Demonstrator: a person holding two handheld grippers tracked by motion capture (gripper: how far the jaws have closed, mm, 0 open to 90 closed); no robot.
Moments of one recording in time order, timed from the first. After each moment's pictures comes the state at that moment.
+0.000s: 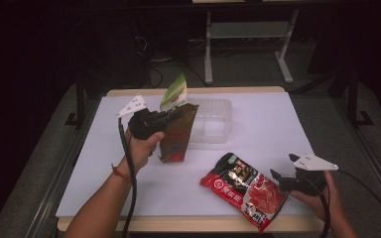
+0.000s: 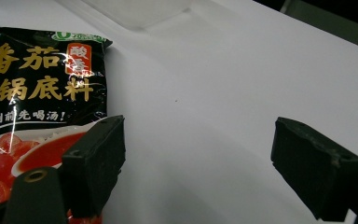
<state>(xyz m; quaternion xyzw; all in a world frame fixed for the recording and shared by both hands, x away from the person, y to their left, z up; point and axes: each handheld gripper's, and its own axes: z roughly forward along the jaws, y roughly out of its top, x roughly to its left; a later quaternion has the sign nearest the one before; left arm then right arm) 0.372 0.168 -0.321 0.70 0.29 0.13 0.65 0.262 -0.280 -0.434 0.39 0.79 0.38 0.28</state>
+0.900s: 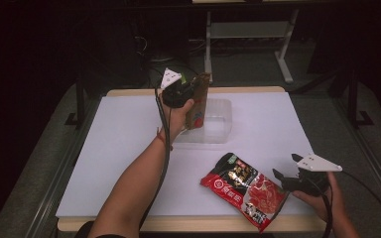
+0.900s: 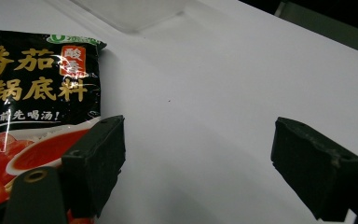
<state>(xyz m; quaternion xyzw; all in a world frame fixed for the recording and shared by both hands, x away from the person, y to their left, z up) 0.466 0.093 -0.334 0.65 0.37 0.24 0.62 0.260 -0.285 -0.433 0.40 0.78 0.39 0.29</state>
